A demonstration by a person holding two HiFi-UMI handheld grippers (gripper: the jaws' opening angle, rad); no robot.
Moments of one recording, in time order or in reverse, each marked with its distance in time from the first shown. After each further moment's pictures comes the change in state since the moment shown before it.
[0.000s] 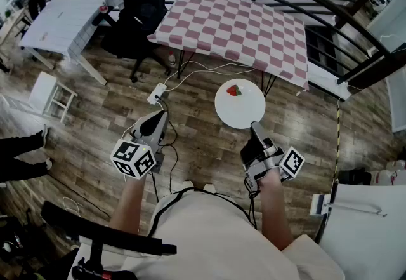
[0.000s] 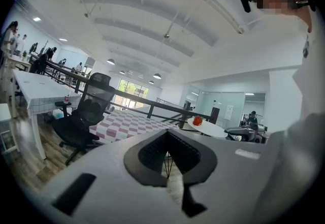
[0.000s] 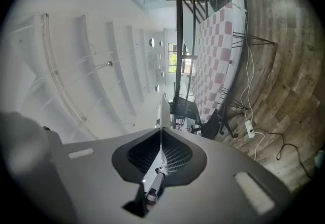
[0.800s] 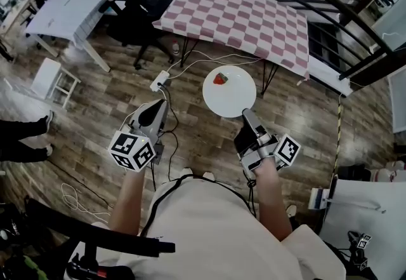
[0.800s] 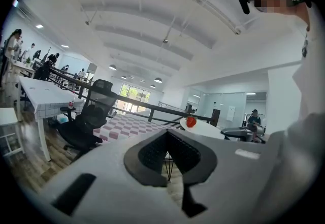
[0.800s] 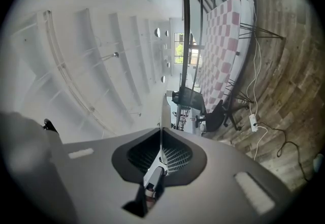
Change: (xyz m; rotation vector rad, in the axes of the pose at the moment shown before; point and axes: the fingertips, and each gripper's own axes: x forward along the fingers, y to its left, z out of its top) left arm -0.051 -0.044 -0.001 0.027 -0.046 0.022; right arm -0.026 0.024 -0.050 -0.037 0.107 0.062
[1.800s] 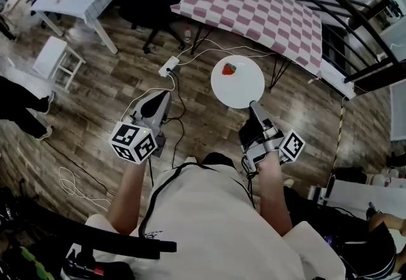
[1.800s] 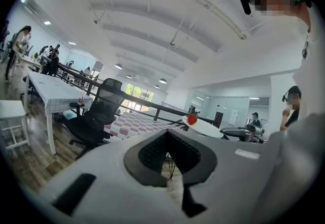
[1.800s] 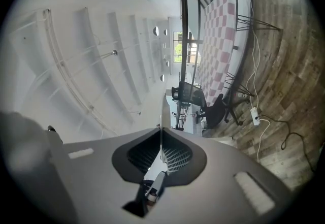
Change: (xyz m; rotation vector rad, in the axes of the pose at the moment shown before) left arm -0.070 0.059 -0.015 -0.055 -0.011 0.030; right arm 0.032 -0.010 -0.071 0.019 0.005 -0.005
